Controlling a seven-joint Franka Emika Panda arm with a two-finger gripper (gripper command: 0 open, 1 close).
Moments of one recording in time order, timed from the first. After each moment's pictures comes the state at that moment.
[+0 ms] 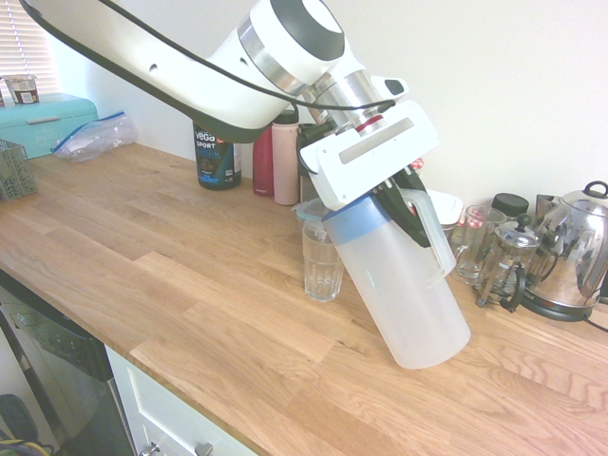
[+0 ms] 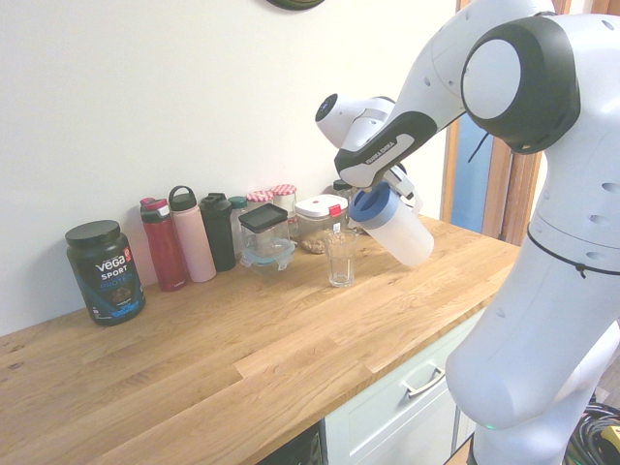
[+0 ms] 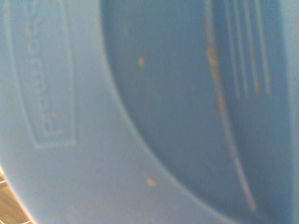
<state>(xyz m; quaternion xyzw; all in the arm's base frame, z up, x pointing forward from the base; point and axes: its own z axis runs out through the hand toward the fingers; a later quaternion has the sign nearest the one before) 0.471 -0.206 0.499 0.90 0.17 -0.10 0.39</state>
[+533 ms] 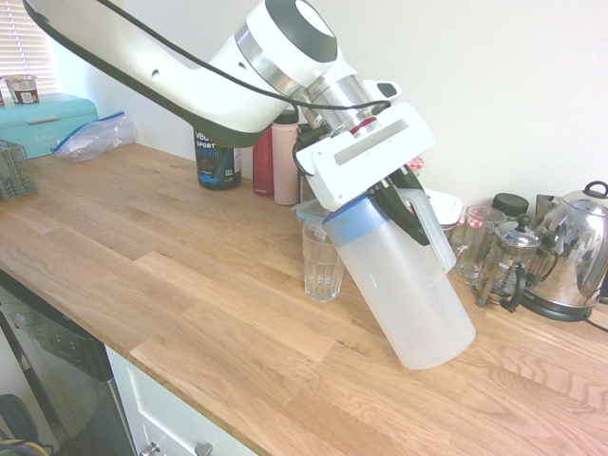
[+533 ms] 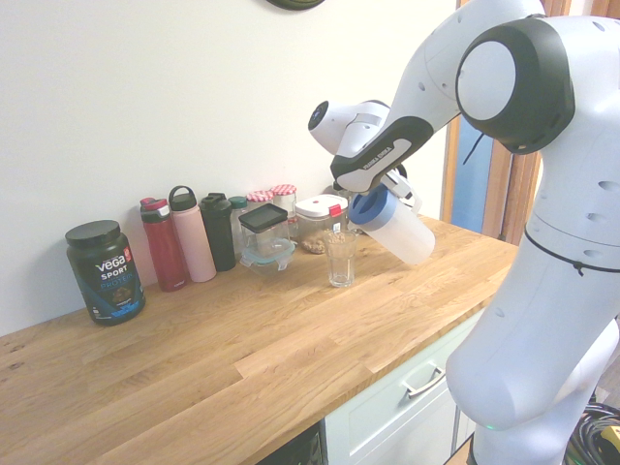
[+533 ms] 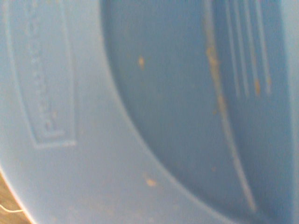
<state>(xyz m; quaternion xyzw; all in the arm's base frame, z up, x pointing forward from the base) 0.475 -0.201 0.492 0.89 0.16 -0.11 0.41</state>
